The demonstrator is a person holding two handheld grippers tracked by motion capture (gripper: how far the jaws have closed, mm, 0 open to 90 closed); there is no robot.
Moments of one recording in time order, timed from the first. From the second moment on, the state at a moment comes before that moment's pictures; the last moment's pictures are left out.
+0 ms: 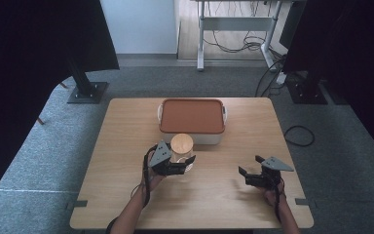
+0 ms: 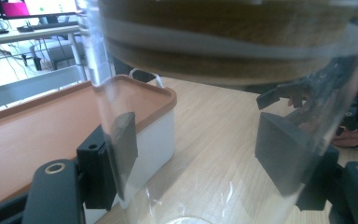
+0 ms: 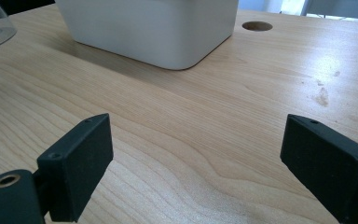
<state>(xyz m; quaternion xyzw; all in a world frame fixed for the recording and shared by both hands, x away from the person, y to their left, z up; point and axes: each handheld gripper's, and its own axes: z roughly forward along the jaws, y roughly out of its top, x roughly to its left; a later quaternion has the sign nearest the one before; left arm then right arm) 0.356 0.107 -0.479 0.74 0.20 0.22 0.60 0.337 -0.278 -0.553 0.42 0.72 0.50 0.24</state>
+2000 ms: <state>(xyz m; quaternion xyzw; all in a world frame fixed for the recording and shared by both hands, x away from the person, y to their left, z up) 0.381 0.112 -0.453 0.74 0.20 0.26 0.59 0.337 -0.277 -0.552 0.42 0.72 0.49 0.24</state>
